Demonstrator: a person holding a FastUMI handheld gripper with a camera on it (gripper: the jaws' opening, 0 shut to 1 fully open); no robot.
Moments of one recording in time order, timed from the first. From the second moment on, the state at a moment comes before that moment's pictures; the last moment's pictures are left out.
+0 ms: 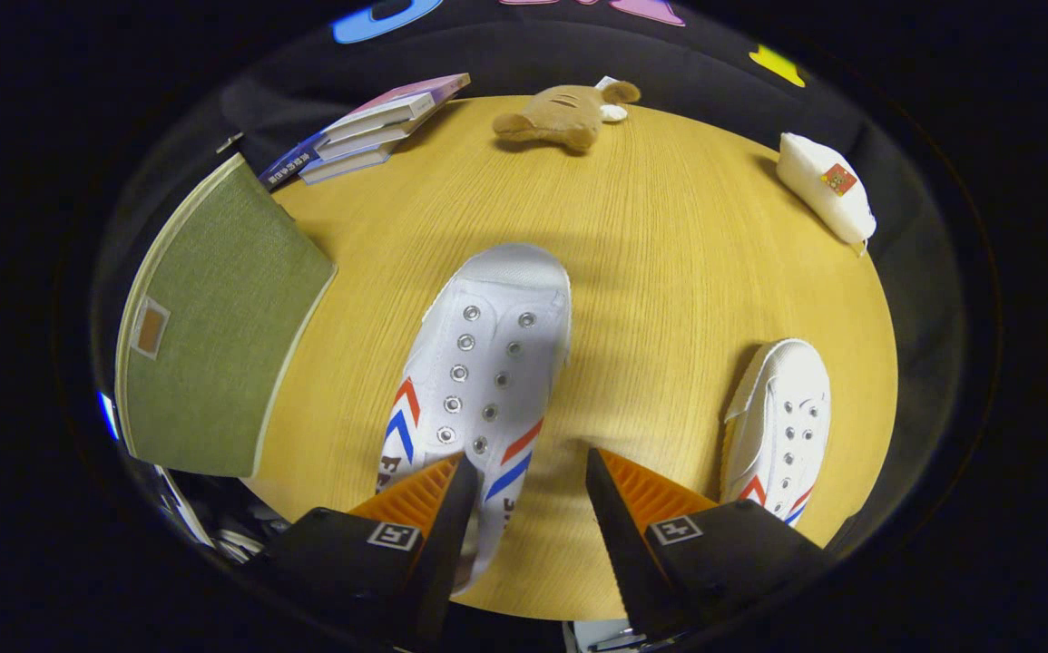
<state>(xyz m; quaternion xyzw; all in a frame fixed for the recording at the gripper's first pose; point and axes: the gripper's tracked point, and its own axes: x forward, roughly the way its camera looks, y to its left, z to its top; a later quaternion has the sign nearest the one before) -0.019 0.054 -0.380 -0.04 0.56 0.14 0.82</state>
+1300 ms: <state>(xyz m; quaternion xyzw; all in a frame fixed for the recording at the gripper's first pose) -0.033 0.112 -0.213 0.15 0.46 0.05 0.87</state>
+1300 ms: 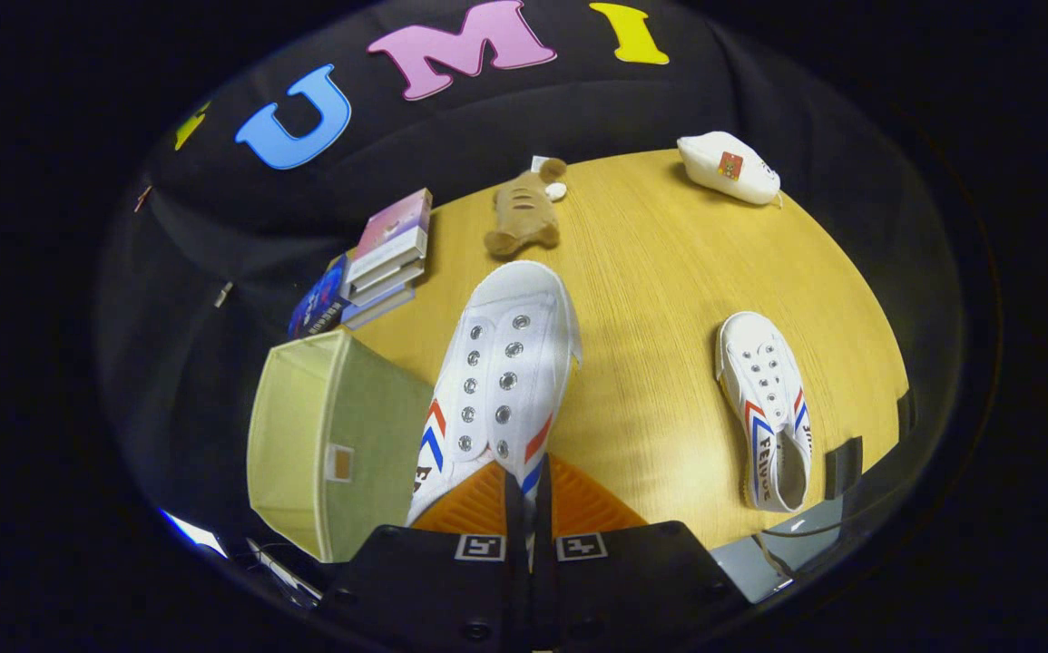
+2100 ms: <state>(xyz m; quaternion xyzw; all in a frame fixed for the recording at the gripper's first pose) -0.067 0.320 -0.147 0.23 0.47 0.15 0.84</state>
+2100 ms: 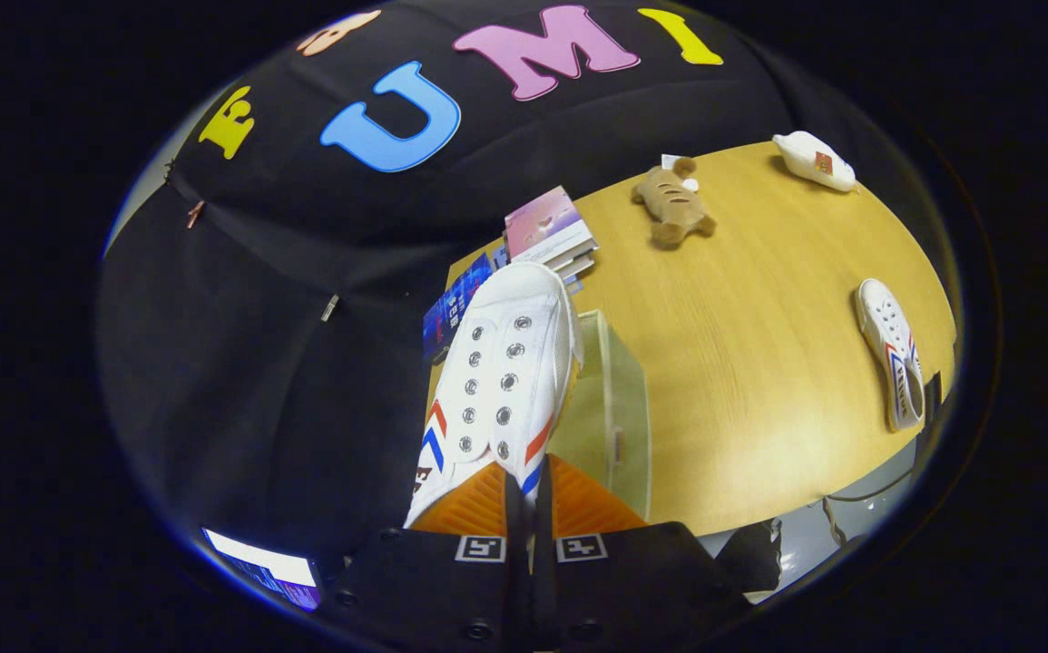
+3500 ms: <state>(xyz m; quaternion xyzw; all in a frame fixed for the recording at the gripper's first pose) -0.039 0.372 -0.216 0.06 0.46 0.23 0.85</state>
